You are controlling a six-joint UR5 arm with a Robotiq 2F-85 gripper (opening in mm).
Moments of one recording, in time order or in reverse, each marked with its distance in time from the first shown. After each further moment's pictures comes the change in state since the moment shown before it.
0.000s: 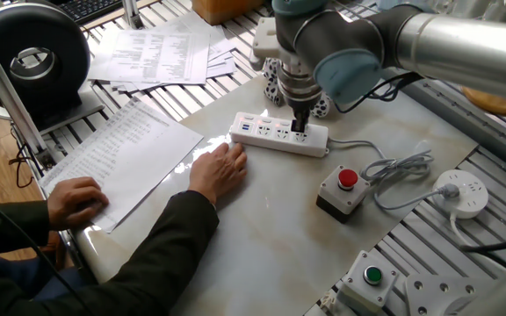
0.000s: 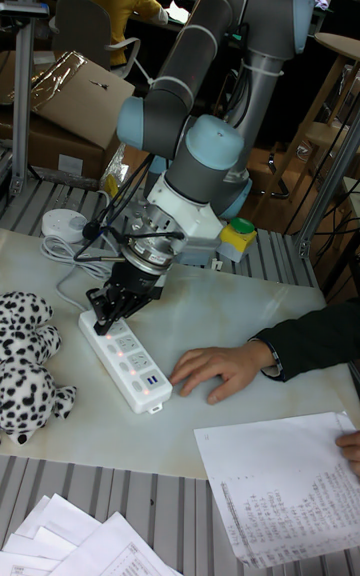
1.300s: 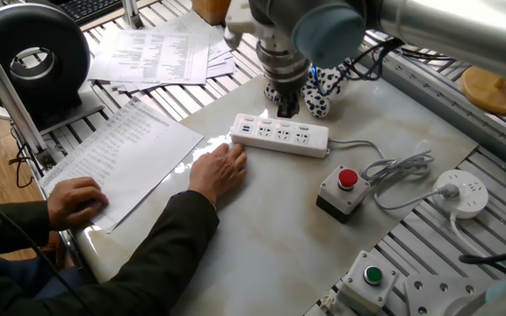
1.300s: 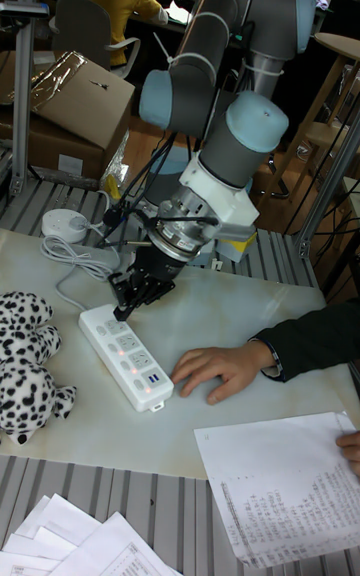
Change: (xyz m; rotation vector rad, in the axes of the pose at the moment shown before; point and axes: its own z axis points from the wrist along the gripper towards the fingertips) arm -0.024 0.000 -0.058 -0.010 0.060 0.014
